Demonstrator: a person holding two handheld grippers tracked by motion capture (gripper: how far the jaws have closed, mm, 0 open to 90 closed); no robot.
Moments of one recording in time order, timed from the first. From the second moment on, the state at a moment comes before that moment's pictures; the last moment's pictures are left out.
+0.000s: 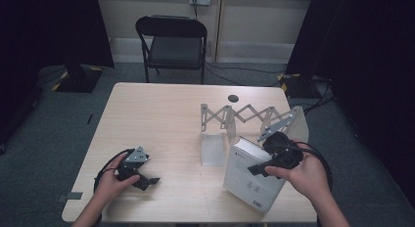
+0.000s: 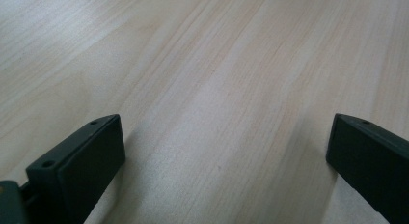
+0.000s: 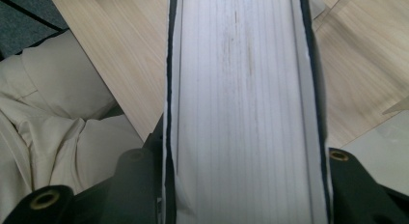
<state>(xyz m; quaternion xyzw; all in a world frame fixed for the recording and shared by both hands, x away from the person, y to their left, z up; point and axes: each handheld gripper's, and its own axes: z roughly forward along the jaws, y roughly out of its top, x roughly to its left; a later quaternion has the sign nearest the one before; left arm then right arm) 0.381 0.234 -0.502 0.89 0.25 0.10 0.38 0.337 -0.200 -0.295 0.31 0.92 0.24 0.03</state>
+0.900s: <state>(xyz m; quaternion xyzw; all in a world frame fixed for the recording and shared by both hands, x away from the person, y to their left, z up) 0.381 0.234 -0.502 0.89 0.25 0.10 0.38 0.334 -0.238 -0.295 0.36 0.90 0.23 0.04</state>
